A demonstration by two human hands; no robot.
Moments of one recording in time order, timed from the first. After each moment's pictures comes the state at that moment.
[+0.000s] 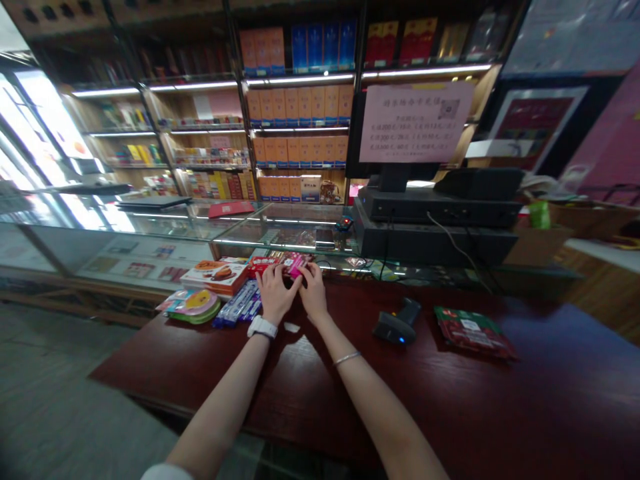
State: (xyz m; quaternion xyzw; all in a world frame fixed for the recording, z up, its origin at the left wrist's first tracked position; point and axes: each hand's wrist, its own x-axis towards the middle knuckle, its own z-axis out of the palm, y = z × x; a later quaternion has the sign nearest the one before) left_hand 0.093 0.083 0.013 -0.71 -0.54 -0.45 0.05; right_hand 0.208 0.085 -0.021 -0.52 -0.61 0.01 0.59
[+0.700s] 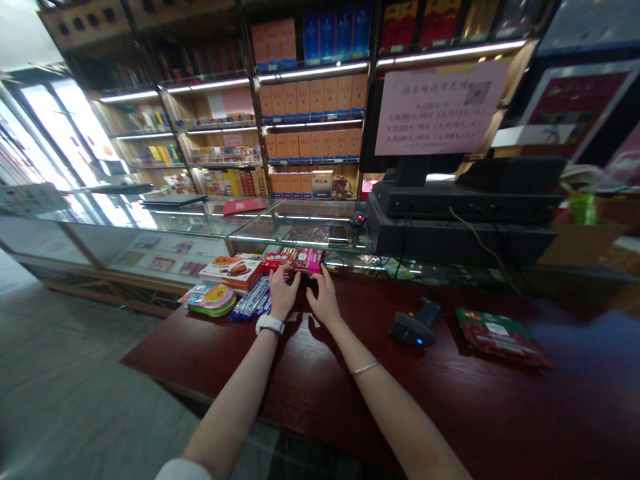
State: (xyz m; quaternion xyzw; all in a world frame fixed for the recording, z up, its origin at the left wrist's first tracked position) left_hand 0.073 0.101 -0.006 -0.68 -0.48 -0.55 -0.06; right_hand 0.203 0.065 -0.037 -0.52 -0.65 0.04 0.55
